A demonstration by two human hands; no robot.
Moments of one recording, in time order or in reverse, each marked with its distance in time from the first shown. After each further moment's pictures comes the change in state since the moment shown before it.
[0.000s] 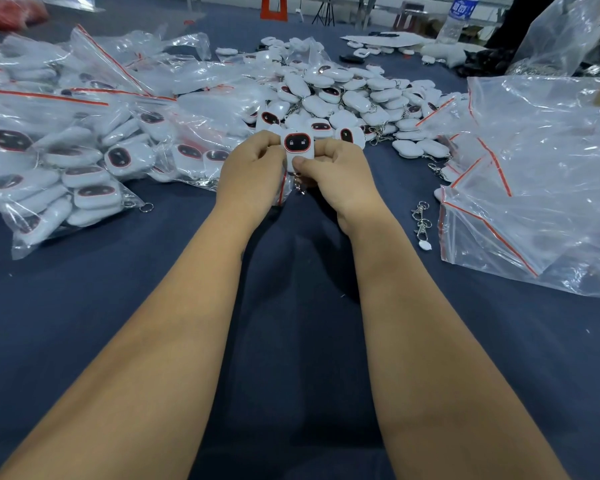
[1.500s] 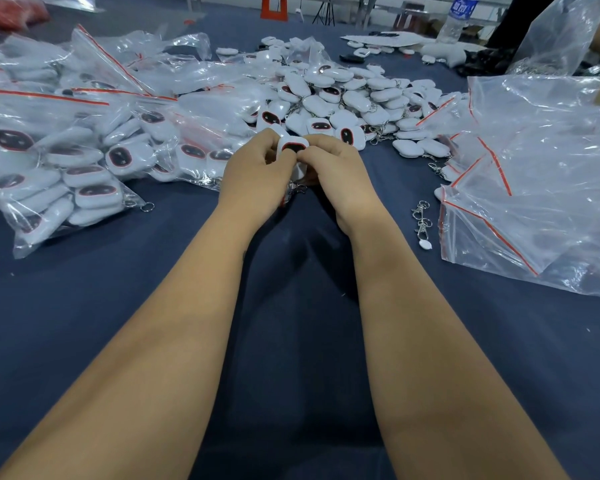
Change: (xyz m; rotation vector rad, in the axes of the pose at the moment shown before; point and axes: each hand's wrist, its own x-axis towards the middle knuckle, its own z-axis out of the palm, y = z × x) left_hand 0.002 -0.006 0.000 0.145 -0.019 0.114; right_hand -0.001 -0.003 0.003 0.088 -0.046 -0.005
